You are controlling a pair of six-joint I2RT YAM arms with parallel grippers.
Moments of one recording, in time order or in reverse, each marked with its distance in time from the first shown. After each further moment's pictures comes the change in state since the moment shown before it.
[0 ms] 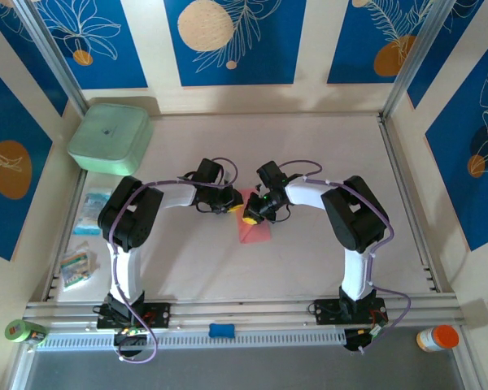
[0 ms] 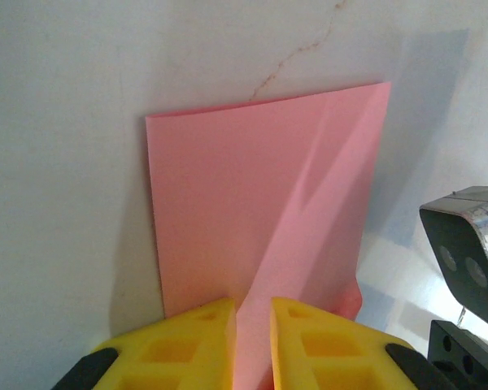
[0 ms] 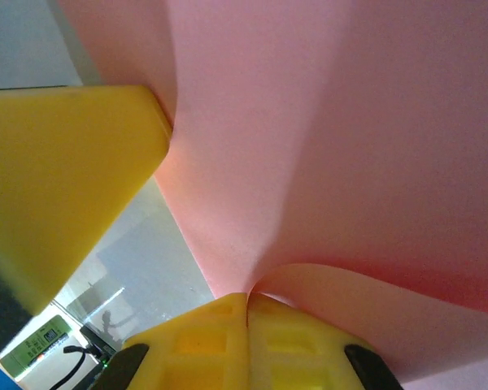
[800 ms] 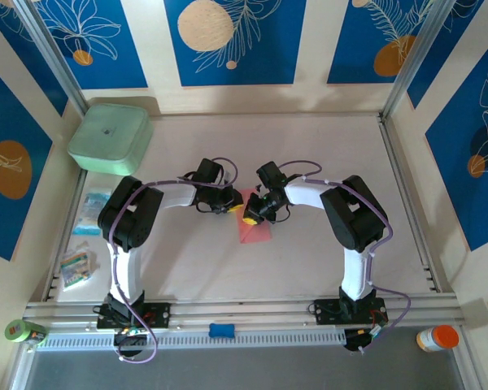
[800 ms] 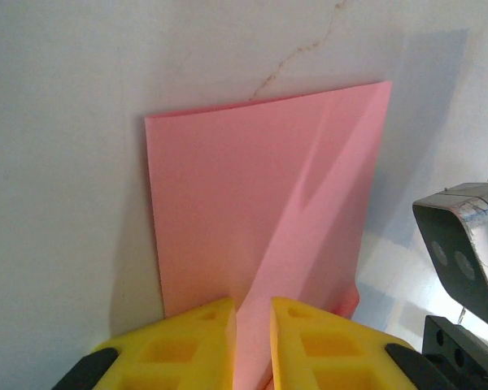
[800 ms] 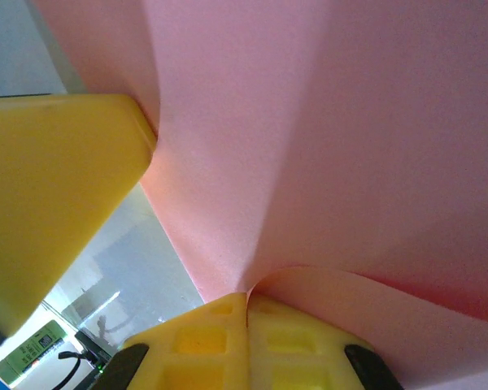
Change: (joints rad) left arm 0.000 0.000 -0.001 0.000 0.000 0.000; right arm -0.004 0.008 0.001 0.000 0.012 0.000
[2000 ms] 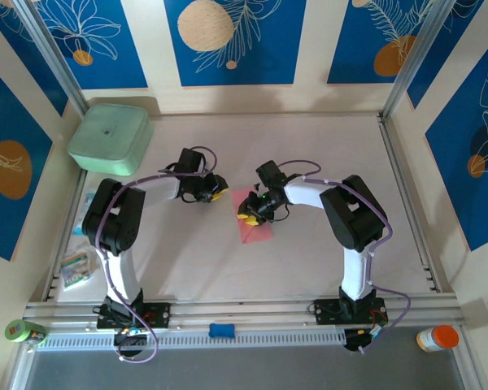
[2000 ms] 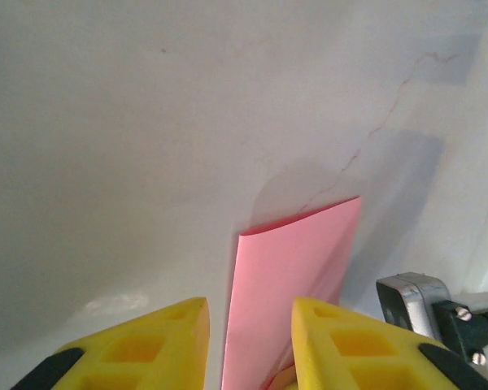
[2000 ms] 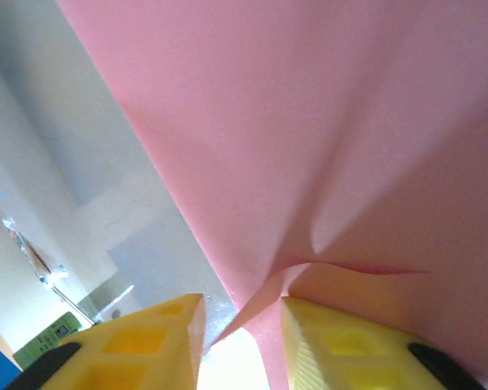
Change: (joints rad) left arm 0.124 -0.109 -0.010 -0.056 -0.077 -0.092; right arm -0.003 0.007 0.006 0.029 -0.035 0.013
